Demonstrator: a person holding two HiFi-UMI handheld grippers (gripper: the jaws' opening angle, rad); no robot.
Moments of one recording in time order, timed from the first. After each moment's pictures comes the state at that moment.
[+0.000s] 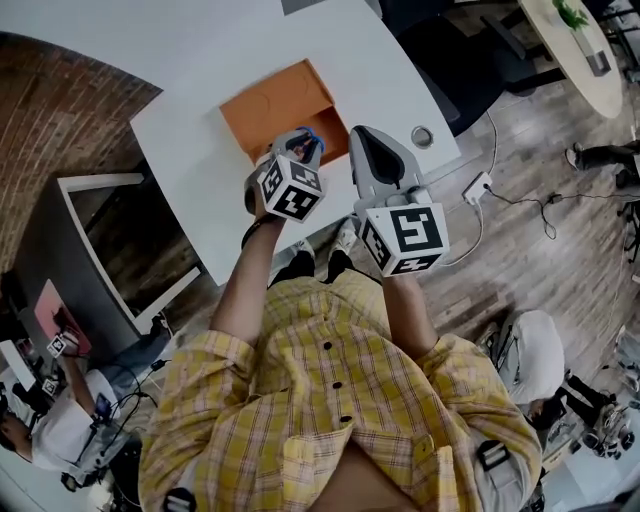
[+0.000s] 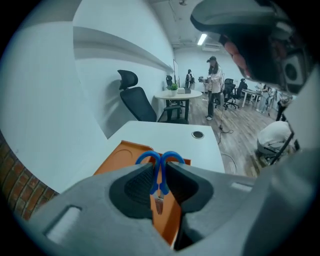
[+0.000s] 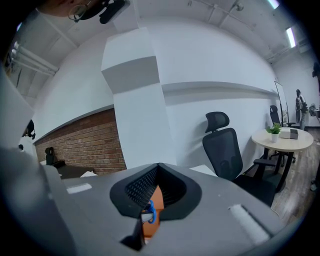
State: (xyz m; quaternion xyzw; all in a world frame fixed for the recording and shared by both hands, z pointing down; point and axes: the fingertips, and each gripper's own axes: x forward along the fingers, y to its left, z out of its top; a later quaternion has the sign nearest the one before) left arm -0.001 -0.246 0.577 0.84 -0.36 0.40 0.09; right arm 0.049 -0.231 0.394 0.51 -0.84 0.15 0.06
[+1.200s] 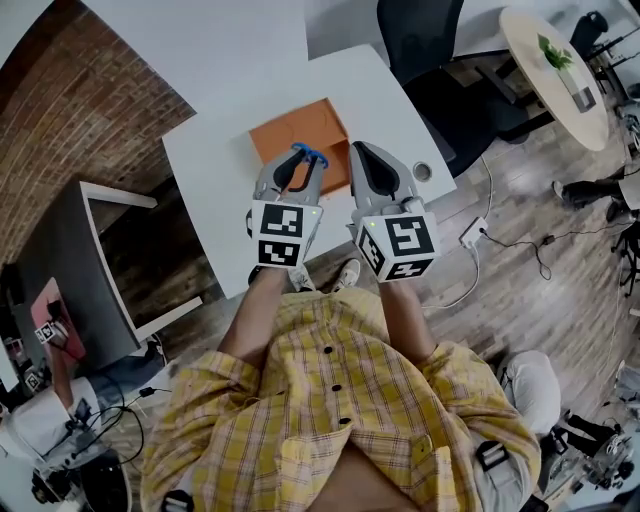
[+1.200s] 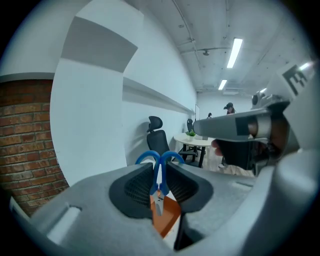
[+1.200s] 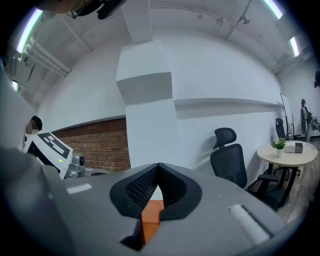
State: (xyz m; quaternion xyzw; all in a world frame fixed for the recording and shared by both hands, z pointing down) left arm -0.040 -0.201 0.389 0.85 -0.50 0.16 0.09; right arm 0.019 -0.195 0.327 0.50 -0.86 0.09 0.03
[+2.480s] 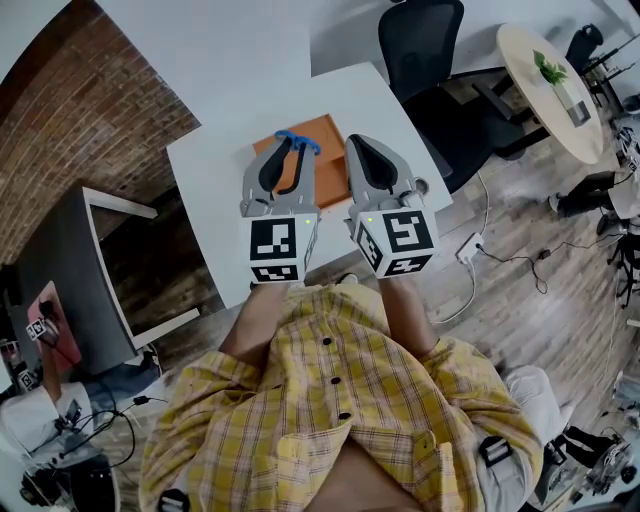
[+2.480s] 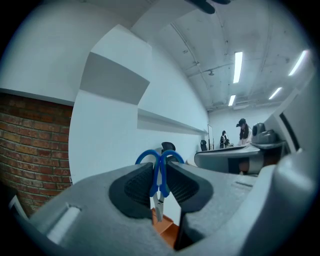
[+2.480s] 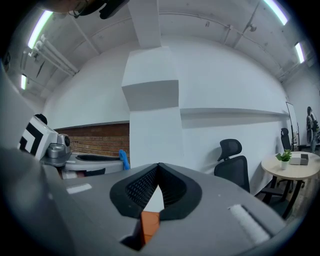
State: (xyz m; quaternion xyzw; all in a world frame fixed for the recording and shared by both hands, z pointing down) left arm -0.068 -0.206 0.292 0.82 -0.58 0.04 0.02; right arm 0.003 -0.211 0.285 0.49 -0.87 0.04 0.02
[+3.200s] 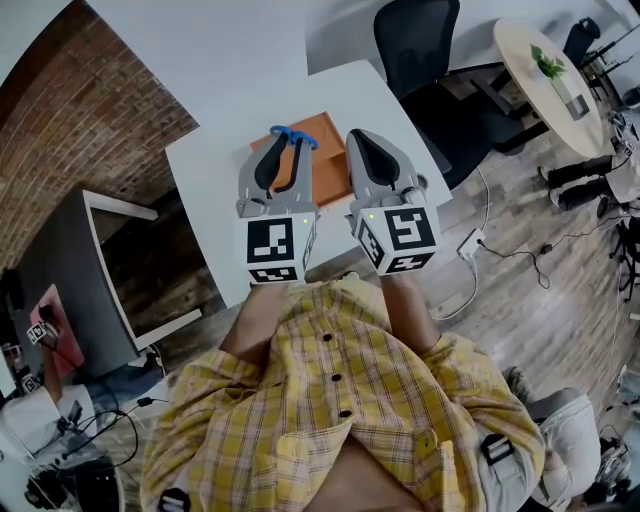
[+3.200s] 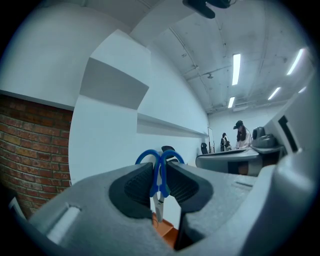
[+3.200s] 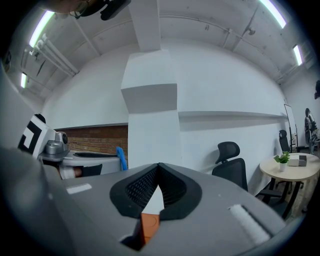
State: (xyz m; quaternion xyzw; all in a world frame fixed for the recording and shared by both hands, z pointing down) left arm -0.067 -0.203 0.280 0.82 -0.58 0.03 0.00; right arm 0.010 -0.210 0.279 0.50 -0.87 0.03 0.01
